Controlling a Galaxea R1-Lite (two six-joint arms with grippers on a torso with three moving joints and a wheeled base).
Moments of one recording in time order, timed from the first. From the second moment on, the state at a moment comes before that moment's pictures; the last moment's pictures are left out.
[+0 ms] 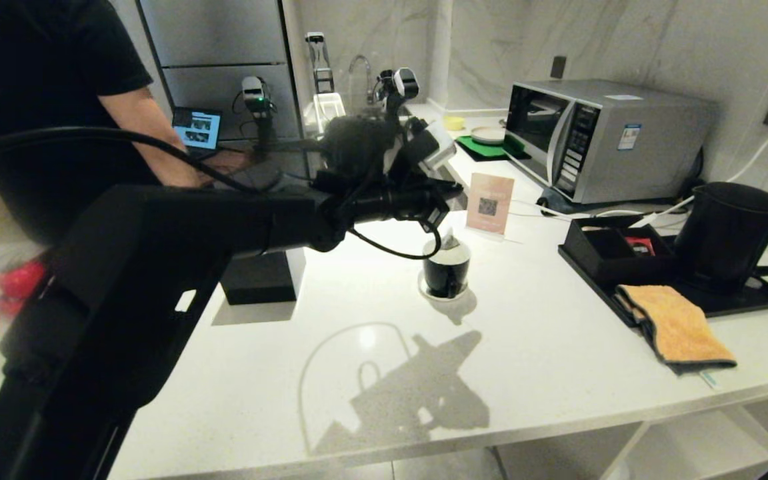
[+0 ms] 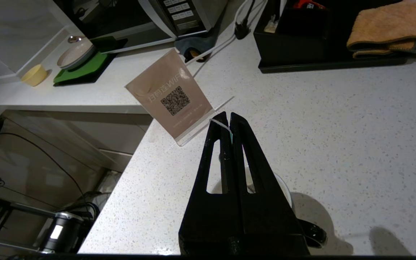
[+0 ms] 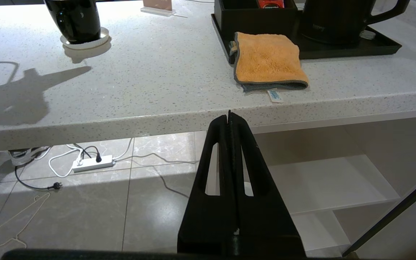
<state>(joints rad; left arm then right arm) -0.56 2.35 -1.97 -0.25 -0.42 0.48 0.00 0.00 0.00 0.00 -0.03 -0.01</state>
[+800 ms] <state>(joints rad) -0.56 2.37 -1.93 -0.26 -0.45 0.48 0.00 0.00 0.00 0.00 -0.03 -0.01</state>
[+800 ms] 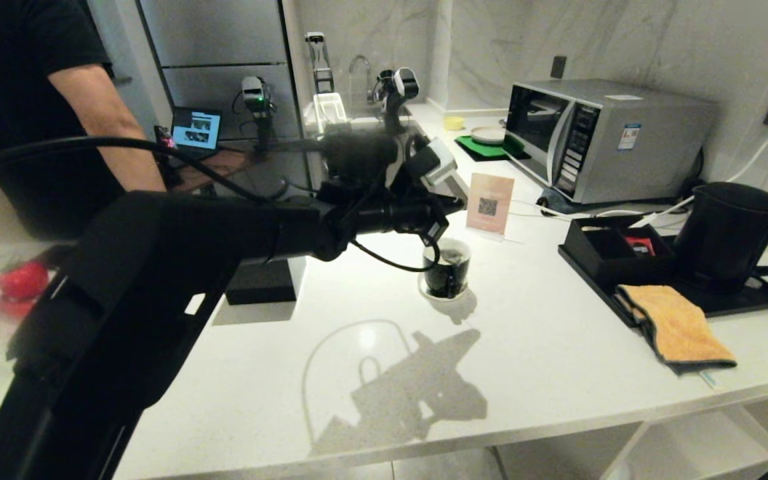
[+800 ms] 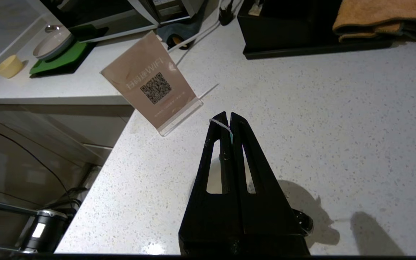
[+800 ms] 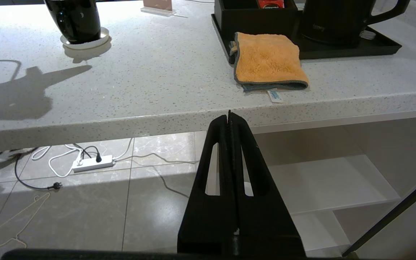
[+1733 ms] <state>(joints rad) -0.56 2.43 -1.93 -0.29 -0.45 0.48 0.00 0.00 0.00 0.00 -0.03 -0.01</state>
